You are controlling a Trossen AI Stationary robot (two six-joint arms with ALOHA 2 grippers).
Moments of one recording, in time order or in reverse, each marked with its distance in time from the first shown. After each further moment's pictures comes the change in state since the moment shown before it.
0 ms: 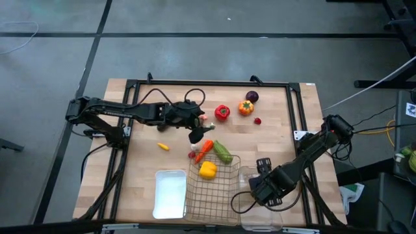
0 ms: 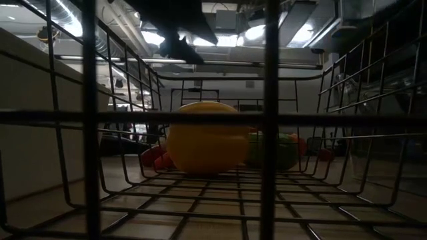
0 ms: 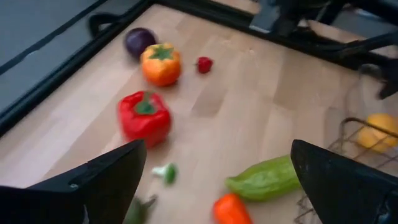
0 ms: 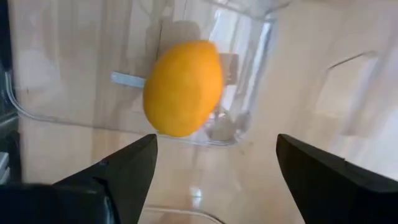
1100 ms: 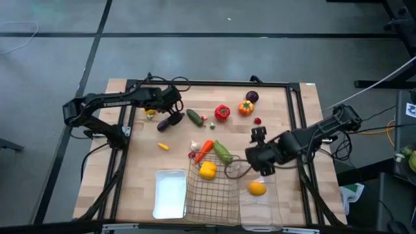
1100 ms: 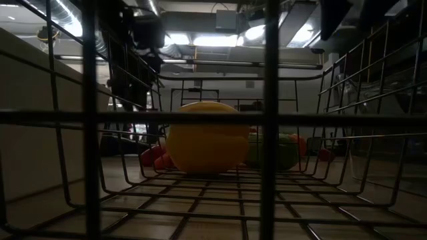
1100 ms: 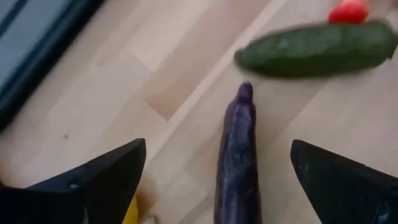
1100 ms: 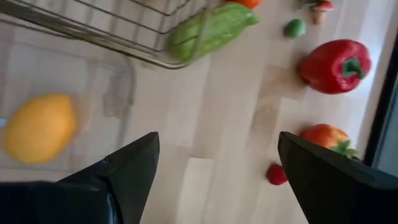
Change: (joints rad) left arm 0.375 -0.040 -0.144 -0.497 -0.021 0.065; right arm -0.280 -0.192 0.099 -0.094 0.260 -0.352
